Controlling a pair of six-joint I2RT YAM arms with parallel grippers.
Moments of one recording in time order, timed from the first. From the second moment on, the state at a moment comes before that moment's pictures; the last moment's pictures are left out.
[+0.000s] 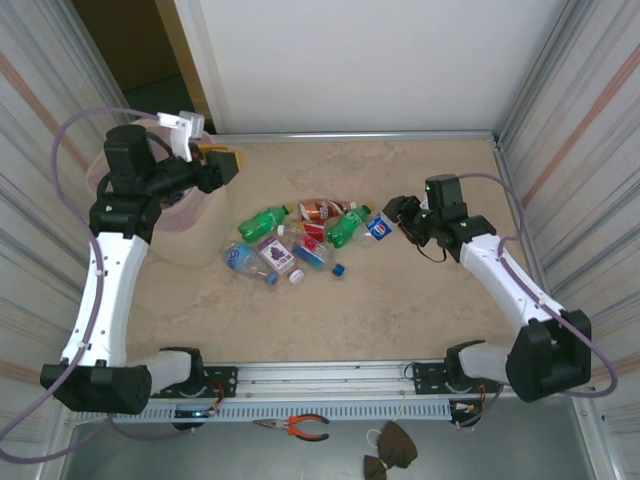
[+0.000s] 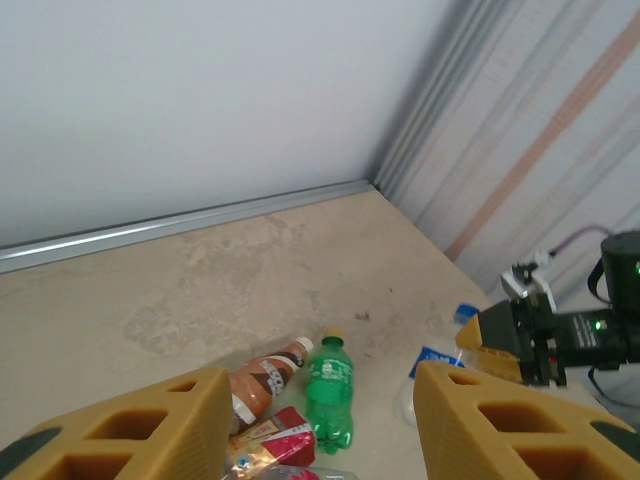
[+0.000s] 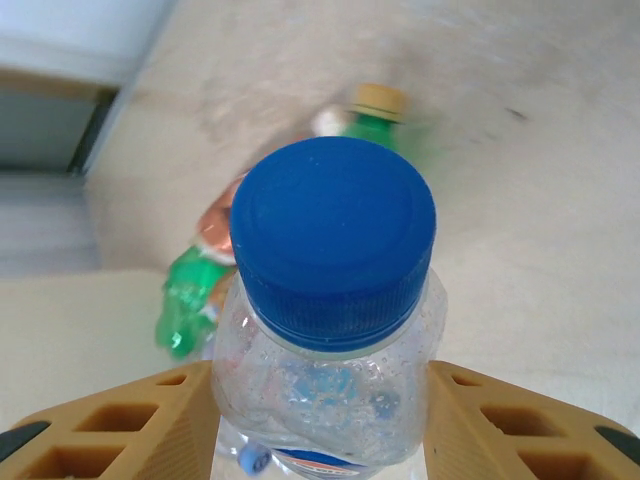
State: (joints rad) left arm -0.08 1.19 1.41 -0.52 0.72 -0.12; right arm 0.28 1.22 0.96 -0.45 -0.28 0.93
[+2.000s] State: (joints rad) left arm -0.64 1.40 1.52 -0.74 1.23 0.34; right arm 0.60 0.97 1.20 -0.33 -0.84 0.12
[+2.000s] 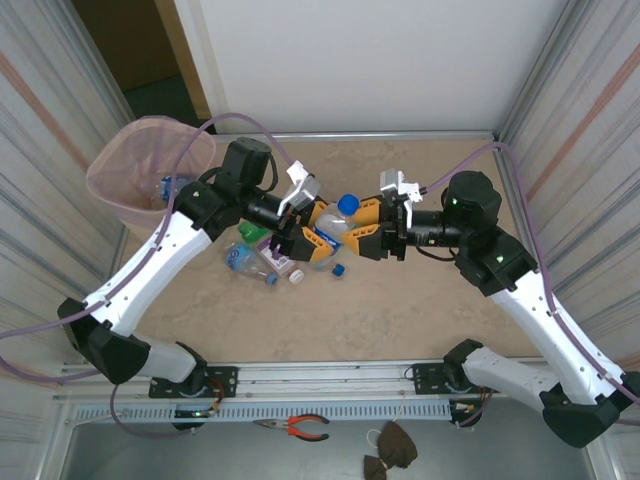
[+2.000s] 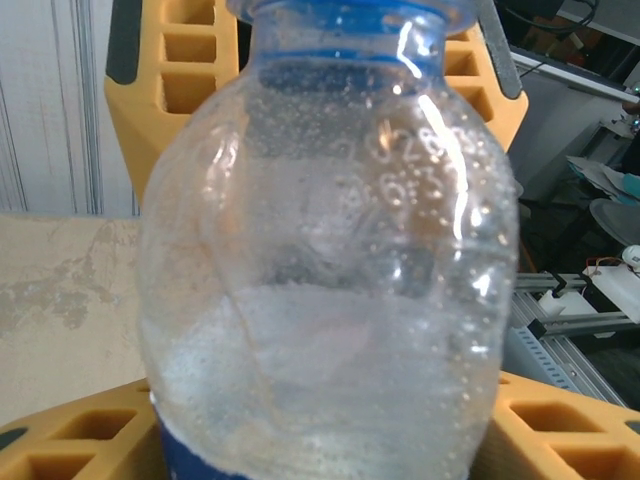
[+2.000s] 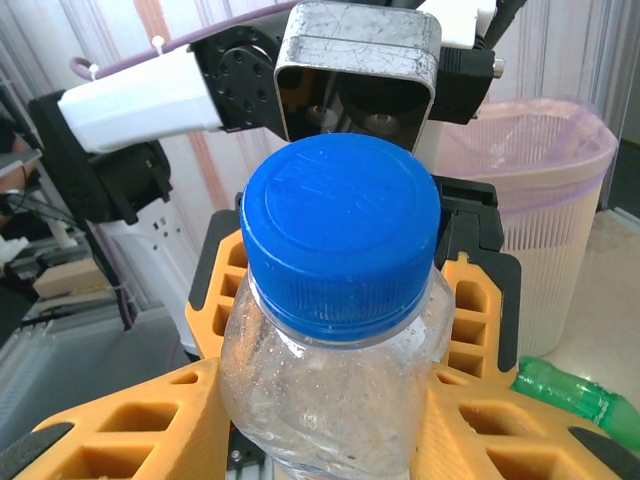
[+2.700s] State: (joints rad) left arm -0.60 1.36 1.53 -0.76 1.11 0.34; right arm 0.60 0.97 1.22 -0.33 -0.74 0.14
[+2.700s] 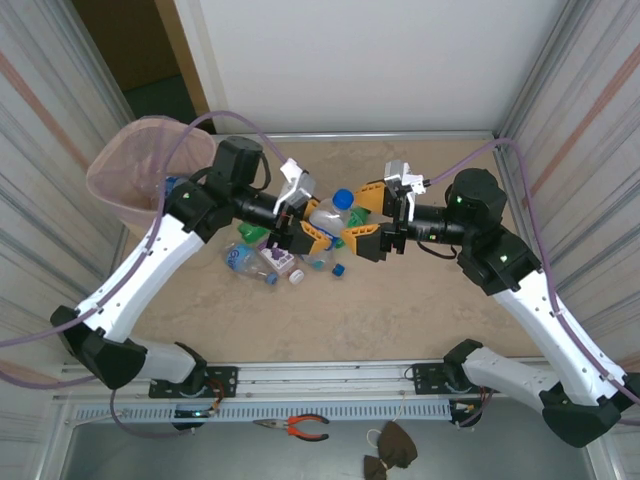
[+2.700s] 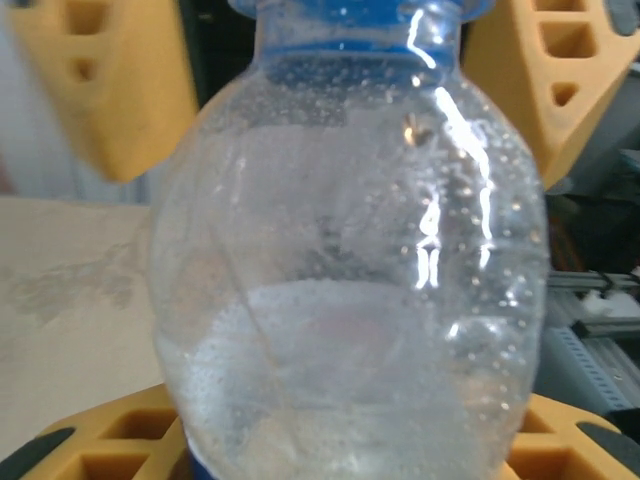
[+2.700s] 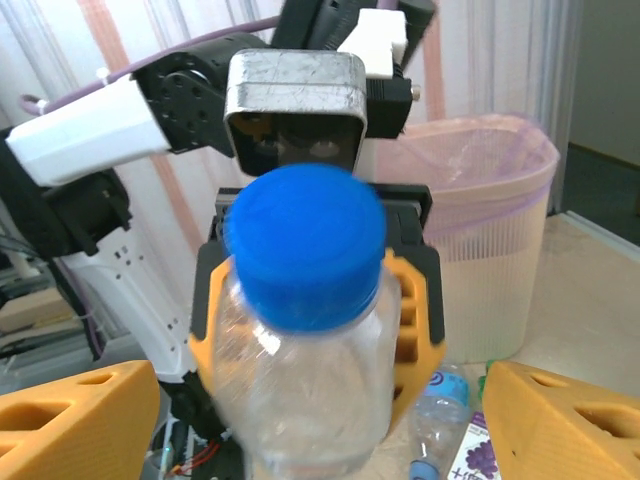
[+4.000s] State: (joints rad) left arm 0.29 1.57 1.79 -1.17 0.24 -0.01; right arm 0.56 0.98 1.22 -0.35 -0.66 0.10
